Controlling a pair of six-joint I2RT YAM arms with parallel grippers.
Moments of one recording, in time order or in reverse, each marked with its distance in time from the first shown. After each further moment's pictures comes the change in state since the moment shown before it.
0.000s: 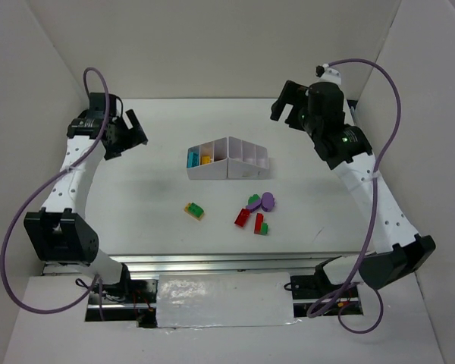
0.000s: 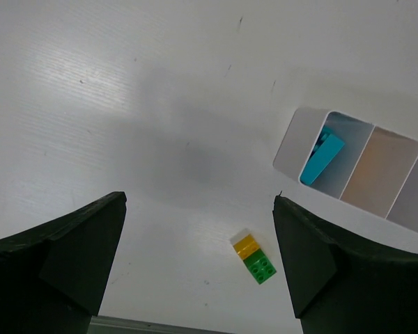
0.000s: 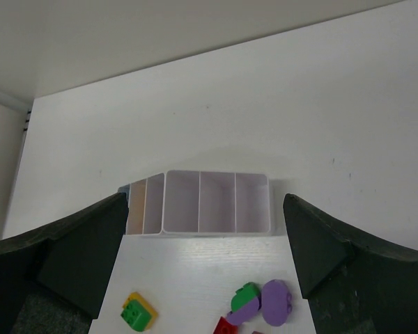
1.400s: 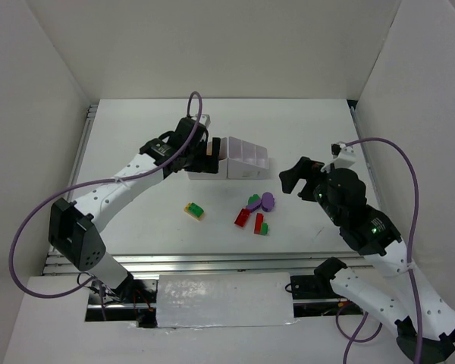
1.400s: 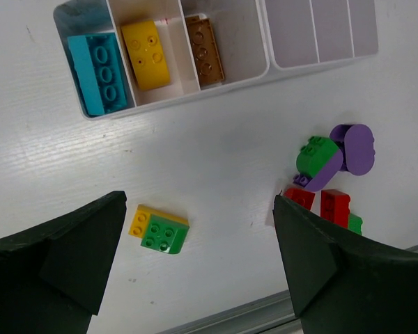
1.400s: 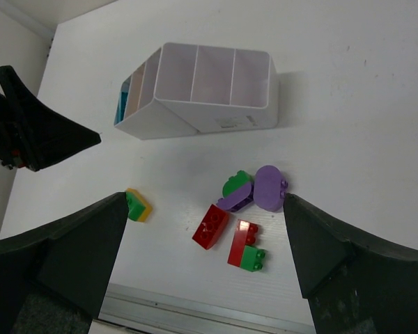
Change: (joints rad) left arm -0.624 0.013 -0.112 0.213 -0.105 0.055; right arm 0.197 -0.673 -0.620 -0.063 0.056 0.121
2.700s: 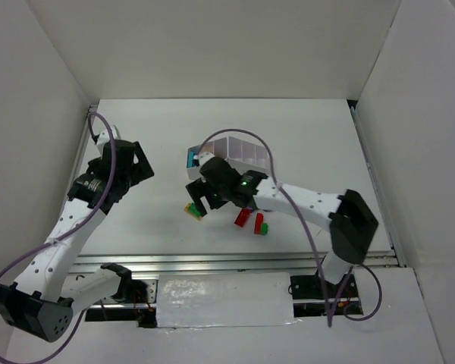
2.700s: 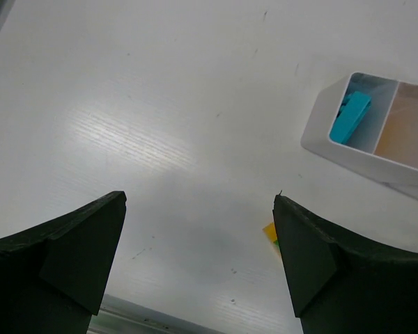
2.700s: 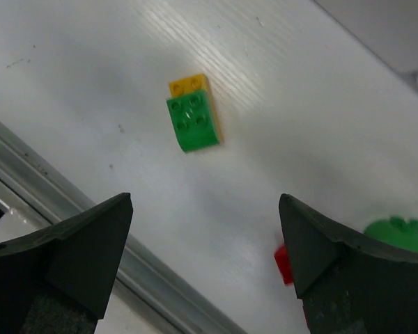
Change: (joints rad) left arm 0.302 -0.528 -0.333 -0.116 -0.314 -0.182; right arm 0.398 0.906 0.261 0.179 -0.207 -0.262
